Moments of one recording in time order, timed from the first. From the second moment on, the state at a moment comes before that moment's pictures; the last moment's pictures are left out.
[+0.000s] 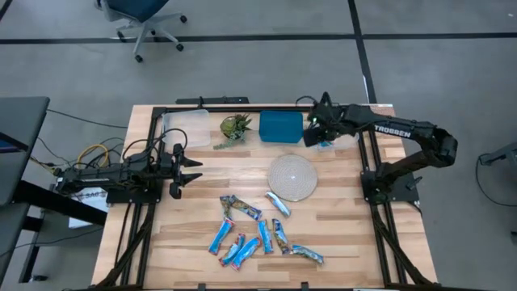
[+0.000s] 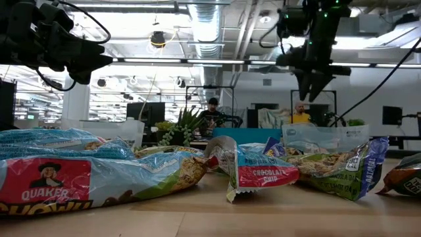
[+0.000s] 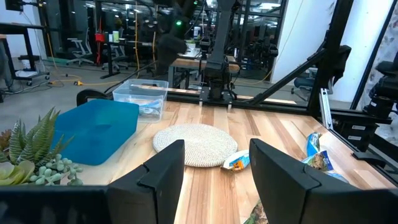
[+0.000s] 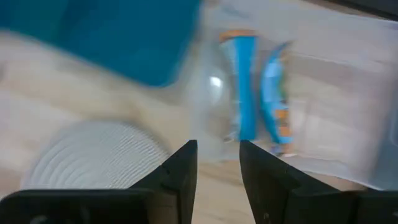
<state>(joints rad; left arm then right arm) 0.05 0.01 0.01 0.03 -0.01 -0.09 -0.42 1.36 1.10 -1.00 0.20 0.71</state>
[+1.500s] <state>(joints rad) 0.05 0.02 0.01 0.03 -0.01 -0.09 0.23 1.92 1.39 -0.79 0.06 0.62</state>
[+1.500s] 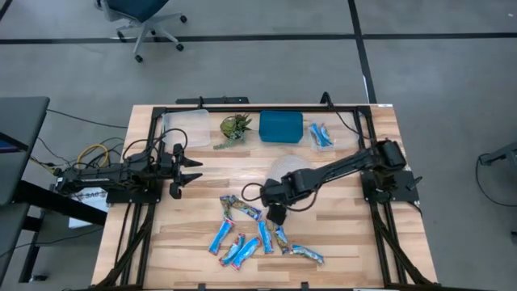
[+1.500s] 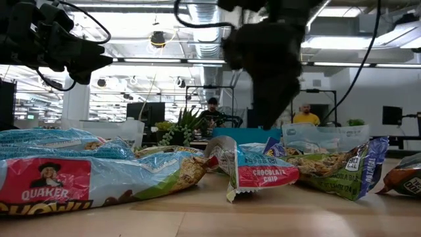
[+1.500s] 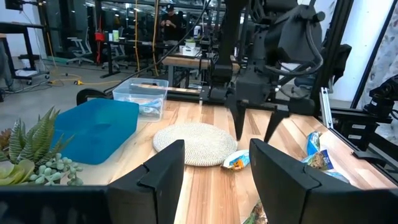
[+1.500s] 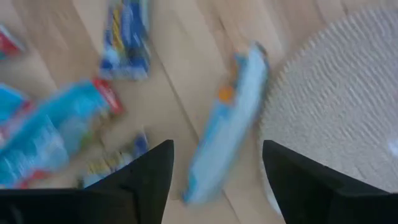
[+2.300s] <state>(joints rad) 0.05 0.02 0.01 0.03 -0.01 -0.09 0.22 2.03 1.42 -0.77 0.08 0.62</state>
